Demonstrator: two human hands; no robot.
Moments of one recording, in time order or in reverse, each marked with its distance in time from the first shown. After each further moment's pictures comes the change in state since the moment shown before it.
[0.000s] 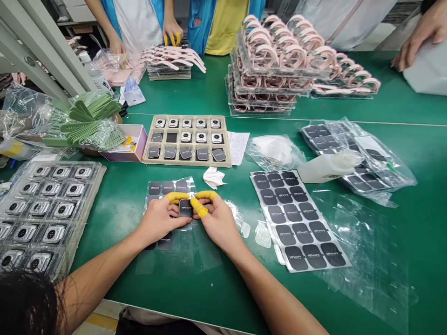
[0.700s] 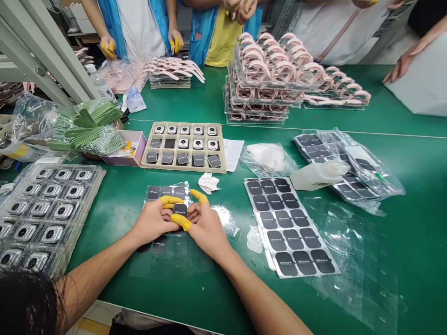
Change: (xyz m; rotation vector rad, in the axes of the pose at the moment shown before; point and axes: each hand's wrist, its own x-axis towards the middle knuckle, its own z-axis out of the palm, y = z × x) left_hand 0.001 -0.007 -0.001 -0.159 -0.064 -0.058; right_hand 0.000 0.006 0.002 -0.126 -0.110 -0.126
